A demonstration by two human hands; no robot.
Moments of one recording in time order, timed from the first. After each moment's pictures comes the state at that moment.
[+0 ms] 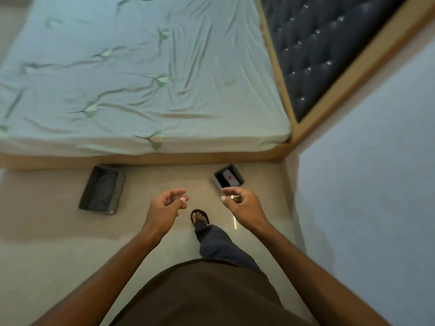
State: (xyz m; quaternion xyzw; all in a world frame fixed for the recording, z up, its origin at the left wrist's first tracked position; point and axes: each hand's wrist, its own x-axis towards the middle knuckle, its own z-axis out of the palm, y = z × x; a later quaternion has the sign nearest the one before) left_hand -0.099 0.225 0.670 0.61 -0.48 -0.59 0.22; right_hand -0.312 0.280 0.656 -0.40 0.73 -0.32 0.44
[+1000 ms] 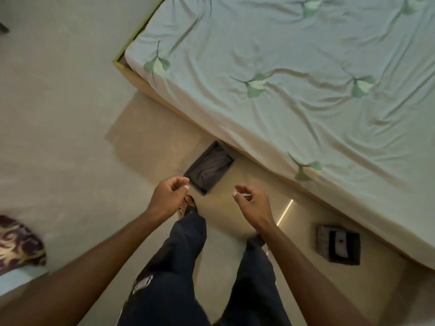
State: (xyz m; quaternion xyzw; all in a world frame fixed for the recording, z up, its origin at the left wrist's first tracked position) left_hand 0.342 -0.067 0.515 0.80 -0.26 -0.50 0.21; right_hand 0.116 -0.114 0.496 -0.50 0.64 -0.09 0.57
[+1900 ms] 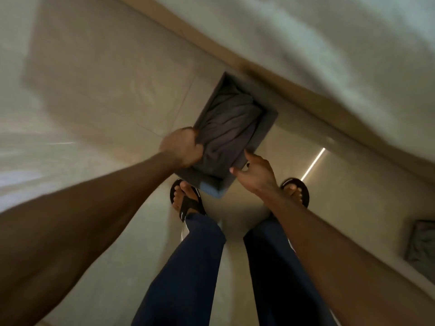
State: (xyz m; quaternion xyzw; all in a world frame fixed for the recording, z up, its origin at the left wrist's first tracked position) left_hand 0.398 -0.163 0.015 0.73 -0.54 -0.40 -0.16; right_hand 0.183 -0.147 0.003 -0.54 0.62 0.14 0.54
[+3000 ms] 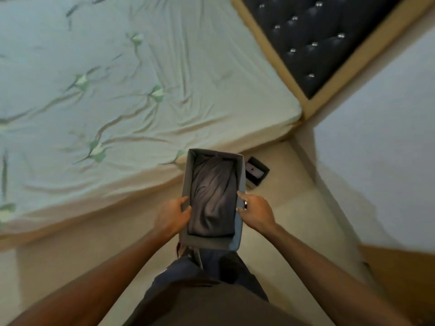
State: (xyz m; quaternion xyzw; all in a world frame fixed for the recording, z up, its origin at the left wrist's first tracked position) left_hand 0.099 -0.044 0.614 0.49 -0.76 -0.41 -0.08; right_hand -0.100 0.097 0.612 -0.37 0.87 -0.08 0.32
